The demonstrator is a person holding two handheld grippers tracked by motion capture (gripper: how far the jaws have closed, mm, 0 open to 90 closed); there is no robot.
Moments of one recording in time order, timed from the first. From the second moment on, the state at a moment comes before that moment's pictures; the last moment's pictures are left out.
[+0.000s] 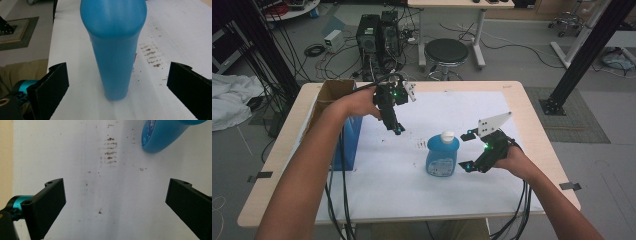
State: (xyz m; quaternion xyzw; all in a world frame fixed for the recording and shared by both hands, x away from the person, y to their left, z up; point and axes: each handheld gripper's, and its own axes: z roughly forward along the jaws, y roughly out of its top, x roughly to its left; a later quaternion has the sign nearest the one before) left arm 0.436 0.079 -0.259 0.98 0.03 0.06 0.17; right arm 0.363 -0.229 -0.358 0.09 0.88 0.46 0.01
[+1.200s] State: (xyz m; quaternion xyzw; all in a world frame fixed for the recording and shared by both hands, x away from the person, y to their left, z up) left arm 0.436 0.081 -0.261 0.98 0.04 0.06 0.17; right arm 0.369 -0.195 -0.396 0.09 0.84 0.53 0.01
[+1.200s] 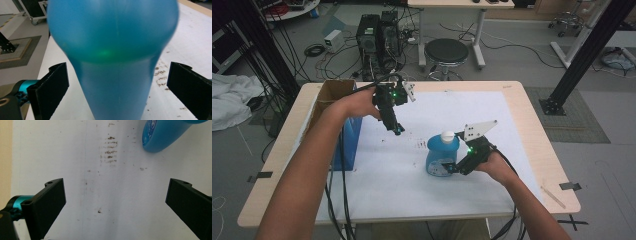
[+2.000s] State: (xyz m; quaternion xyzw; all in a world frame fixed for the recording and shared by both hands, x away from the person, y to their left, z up) left arm 0.435 0.086 -0.263 0.98 0.05 0.06 0.16; right arm 0.369 -0.192 -0.407 0.07 0.82 0.57 0.00
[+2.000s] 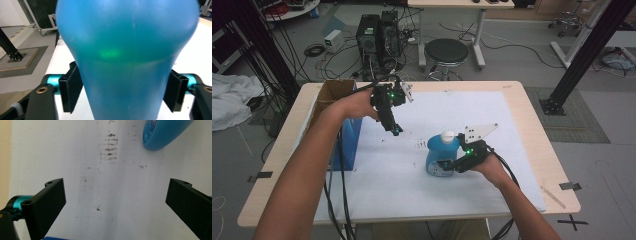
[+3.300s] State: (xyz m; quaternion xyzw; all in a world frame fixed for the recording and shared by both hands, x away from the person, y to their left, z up) left arm 0.432 0.087 -0.264 0.98 0.06 0.05 0.17; right arm 0.367 -0.195 -0.404 0.07 0.80 0.60 0.02
